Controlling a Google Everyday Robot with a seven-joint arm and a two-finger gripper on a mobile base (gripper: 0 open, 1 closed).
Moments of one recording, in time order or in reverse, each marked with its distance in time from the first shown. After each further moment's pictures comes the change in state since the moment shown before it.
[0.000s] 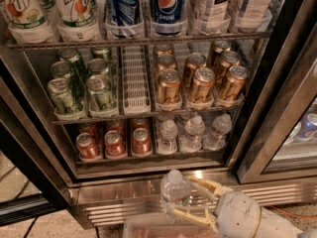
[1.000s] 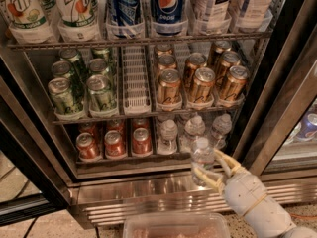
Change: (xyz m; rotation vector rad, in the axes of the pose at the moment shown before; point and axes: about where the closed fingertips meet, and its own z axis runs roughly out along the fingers) arm 0.055 -0.120 -0.019 0.461 0.109 -0.111
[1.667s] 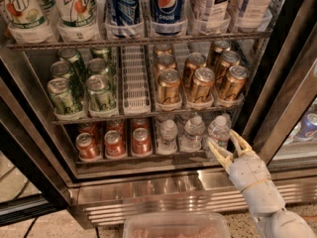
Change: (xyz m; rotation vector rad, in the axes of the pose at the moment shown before) arm 0.018 -0.079 0.022 0.276 -0.038 -0.051
